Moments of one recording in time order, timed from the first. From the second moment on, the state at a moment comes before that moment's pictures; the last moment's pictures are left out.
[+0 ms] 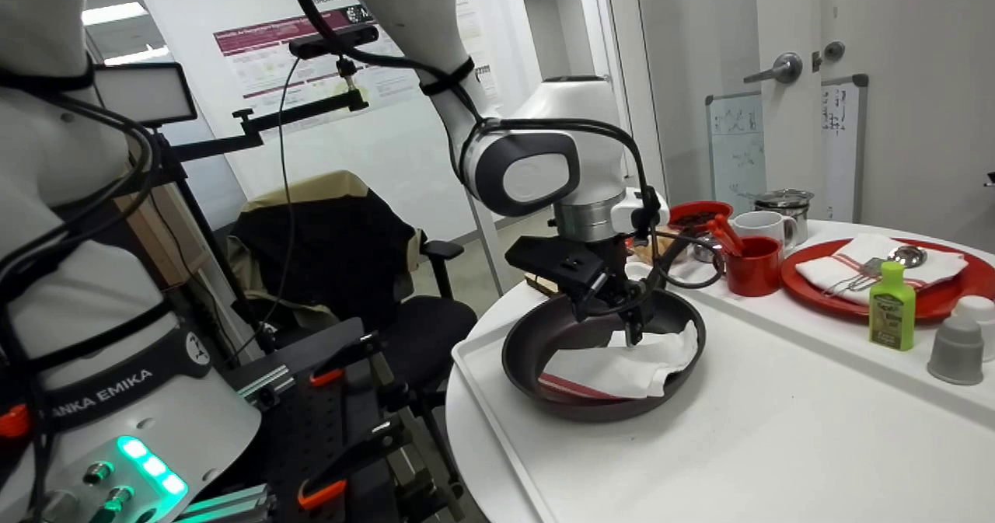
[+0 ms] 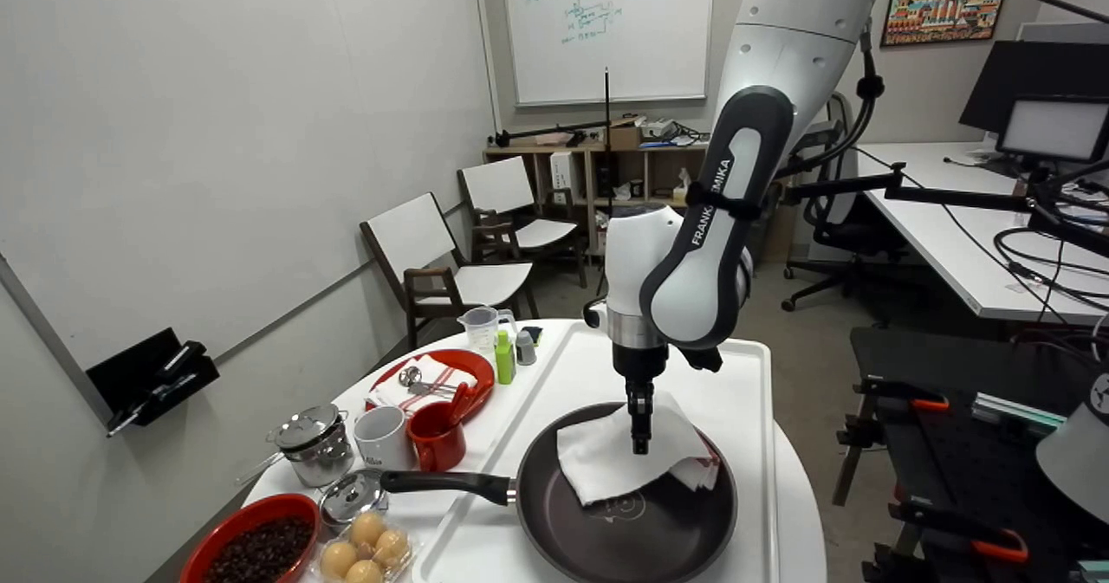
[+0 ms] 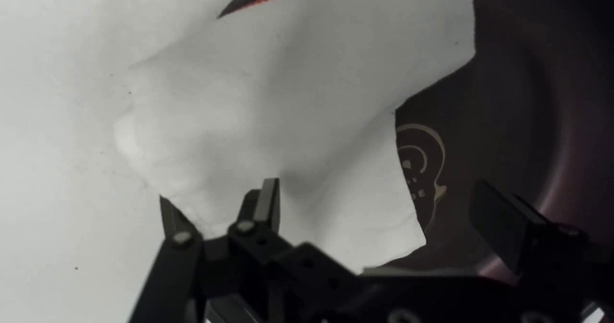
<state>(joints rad) -0.26 0.66 0.15 -2.25 -0.01 2.88 -0.38</state>
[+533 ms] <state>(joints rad) -0.49 0.66 0.33 -2.34 0.13 3.10 -0.35</state>
